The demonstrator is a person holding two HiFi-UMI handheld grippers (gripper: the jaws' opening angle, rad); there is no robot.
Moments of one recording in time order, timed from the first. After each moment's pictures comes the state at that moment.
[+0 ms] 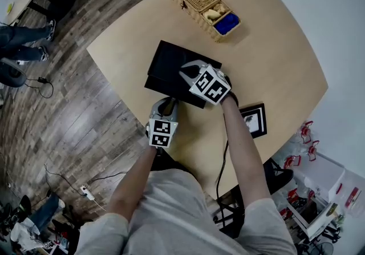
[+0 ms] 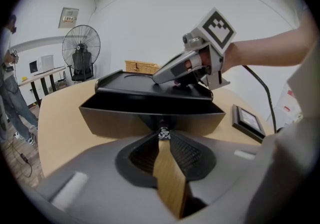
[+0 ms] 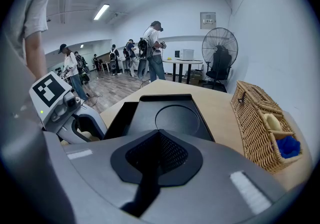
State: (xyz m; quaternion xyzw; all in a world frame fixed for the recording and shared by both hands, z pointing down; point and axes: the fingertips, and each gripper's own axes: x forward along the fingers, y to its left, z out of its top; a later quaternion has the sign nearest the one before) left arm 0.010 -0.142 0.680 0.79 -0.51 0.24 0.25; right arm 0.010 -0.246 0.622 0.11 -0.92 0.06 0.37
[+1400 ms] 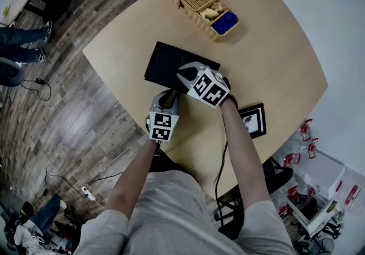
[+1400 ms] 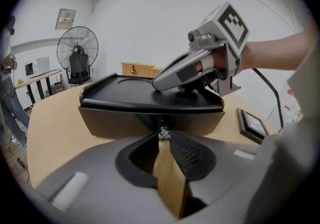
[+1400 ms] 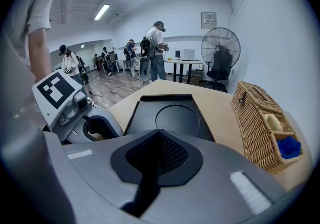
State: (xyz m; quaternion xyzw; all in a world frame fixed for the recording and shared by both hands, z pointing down) left arm 0.019 -0.180 0.680 0.80 -0.50 0.23 0.24; right arm 0.013 -0.243 0.627 0.10 -0.92 0.07 0.37
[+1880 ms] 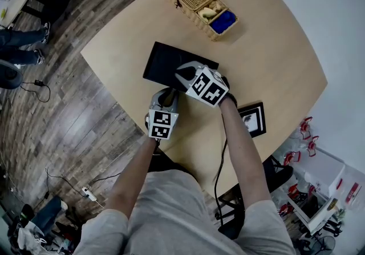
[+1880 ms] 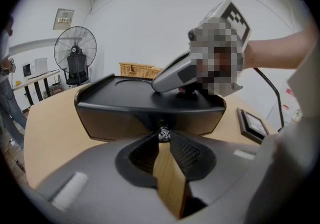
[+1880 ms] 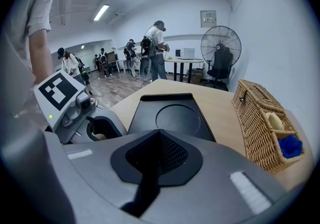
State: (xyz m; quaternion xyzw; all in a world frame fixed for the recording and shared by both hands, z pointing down) left arm 0.022 -0.188 0.683 0.81 -0.49 0.23 0.23; right arm 0.012 -0.243 0.630 0.10 -0.92 0.08 0.37
